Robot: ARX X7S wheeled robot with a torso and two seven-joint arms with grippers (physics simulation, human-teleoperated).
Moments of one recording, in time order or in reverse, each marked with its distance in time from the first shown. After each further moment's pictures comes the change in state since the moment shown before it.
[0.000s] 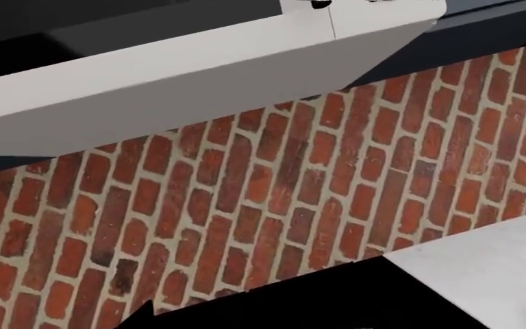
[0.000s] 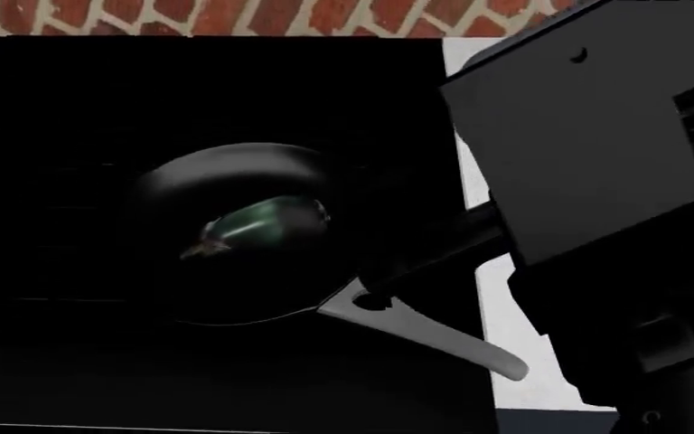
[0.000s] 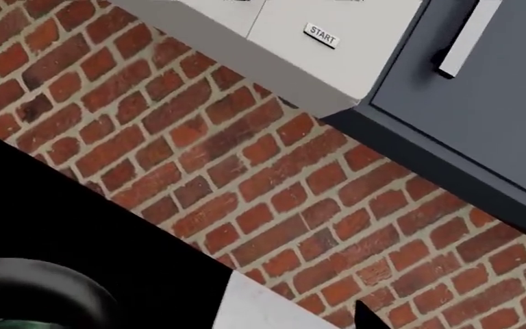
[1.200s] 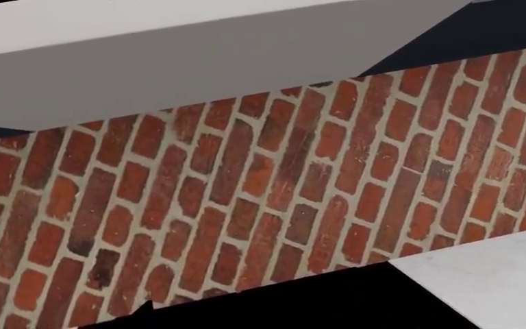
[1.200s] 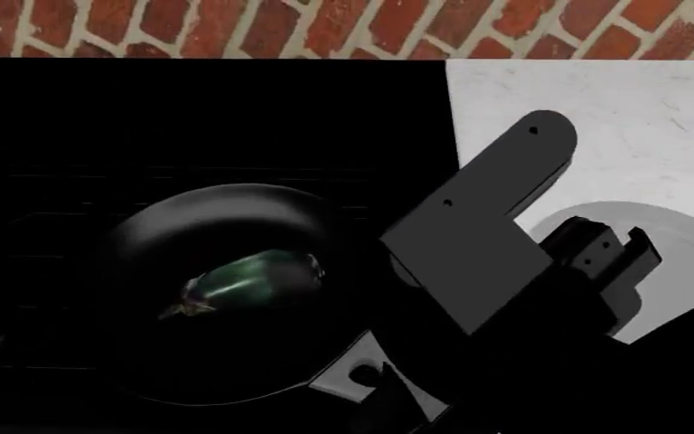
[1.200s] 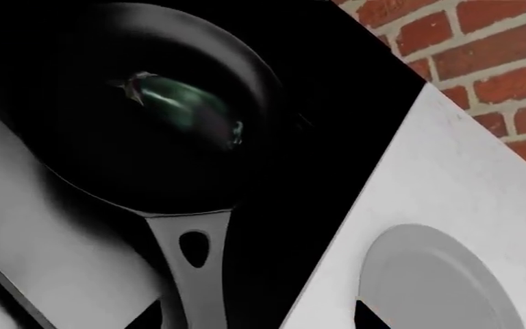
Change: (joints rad) left arm 0.148 -0.050 0.099 -0.028 0.110 0.224 0.004; right arm 0.047 0.128 -0.446 0.298 0.329 -0.006 -0.178
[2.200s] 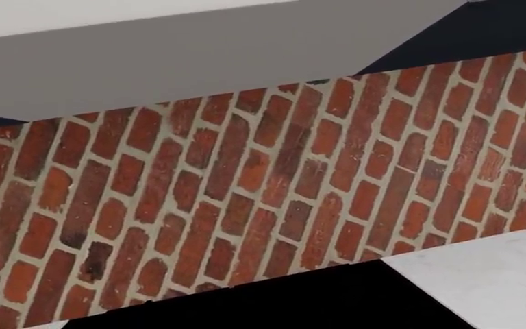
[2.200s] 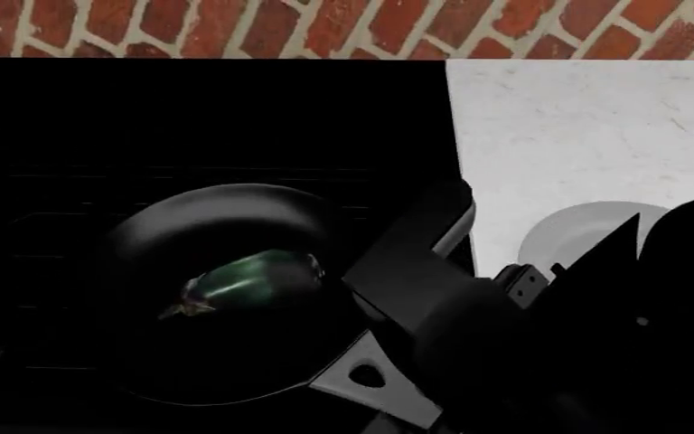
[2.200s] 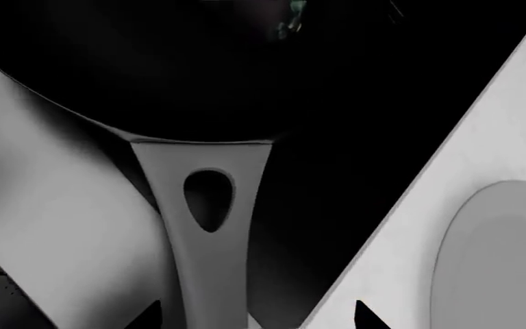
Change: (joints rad) left arm 0.079 -0.039 0.024 -0.010 0.024 0.113 0.013; right arm 0.059 -0.143 -0.330 0.235 -0.446 0.053 -0.474
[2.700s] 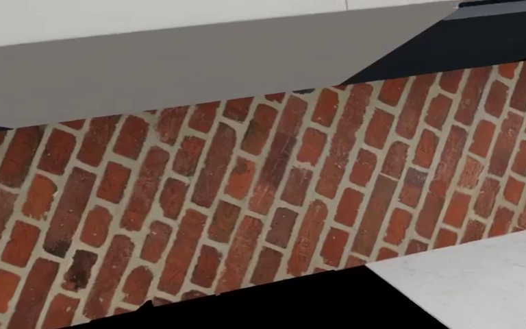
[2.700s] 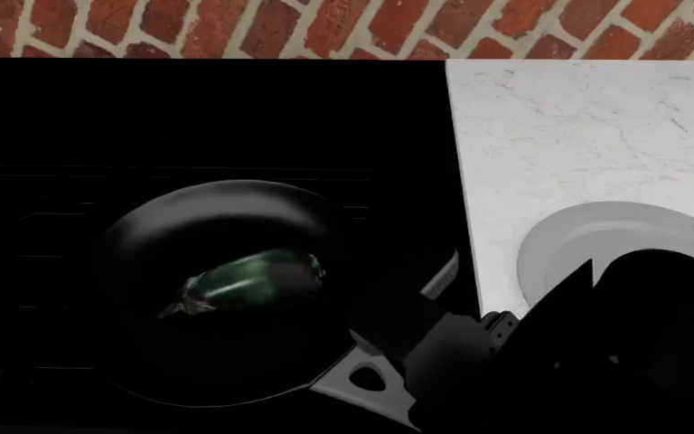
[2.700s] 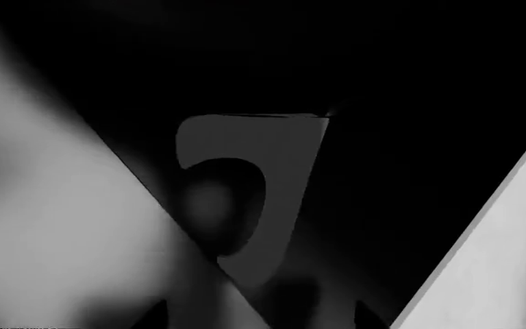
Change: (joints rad) left arm -0.010 -0.014 -0.007 0.032 -0.087 0.006 -0.048; right arm -0.069 -0.032 -0.161 0.077 -0.225 -0.140 -0.241
